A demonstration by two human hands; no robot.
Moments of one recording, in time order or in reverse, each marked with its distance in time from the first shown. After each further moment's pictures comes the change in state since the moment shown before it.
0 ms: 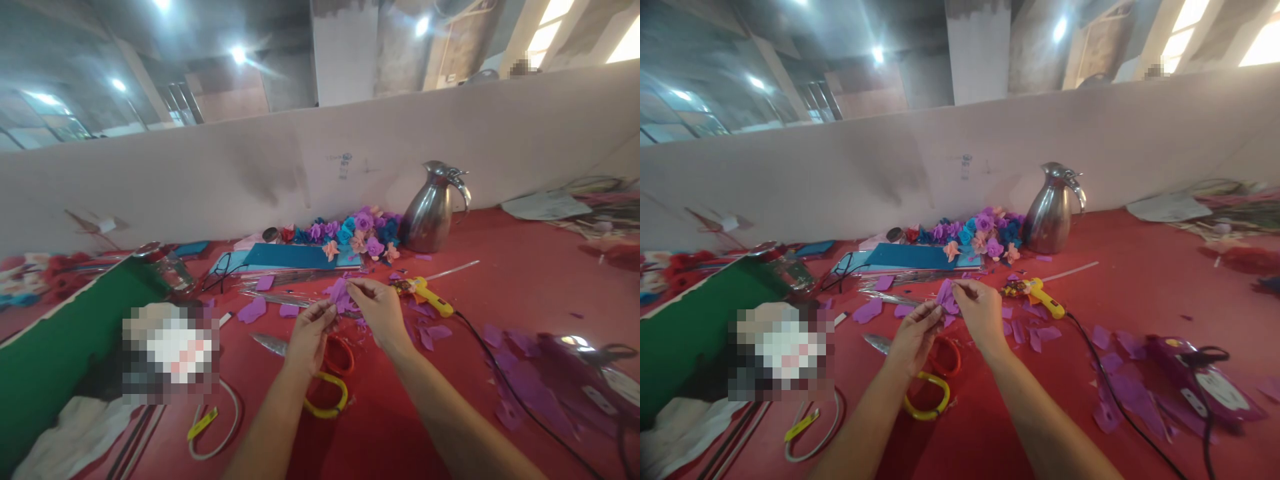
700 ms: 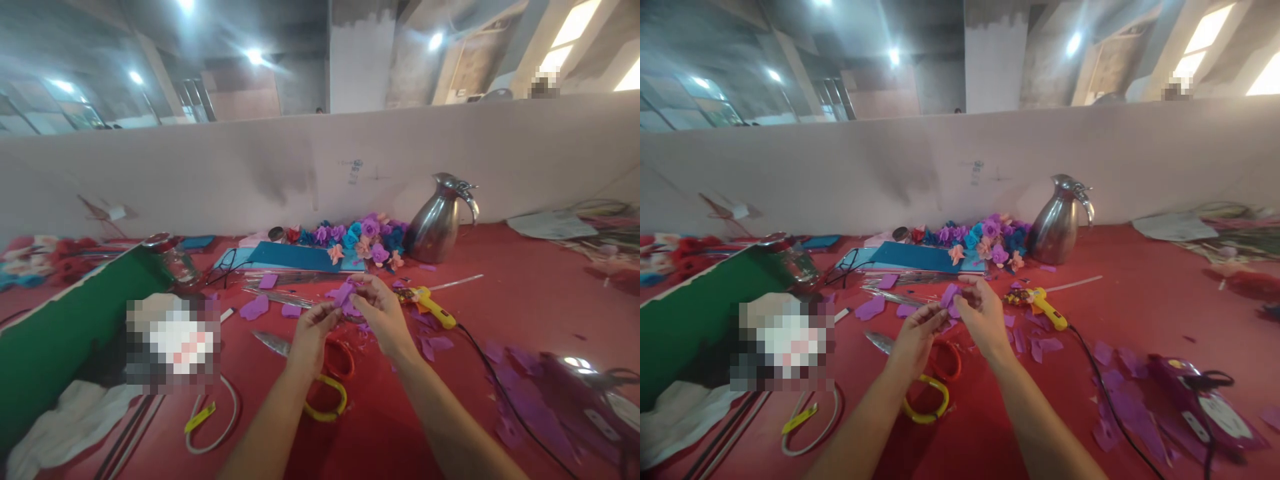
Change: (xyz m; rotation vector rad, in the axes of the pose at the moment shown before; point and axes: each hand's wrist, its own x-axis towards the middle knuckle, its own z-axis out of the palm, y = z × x) left_hand -0.001 -0.003 -0.004 0.100 -0.030 0.102; right_hand -0.006 -0.015 -0.001 0.120 -0.125 0.045
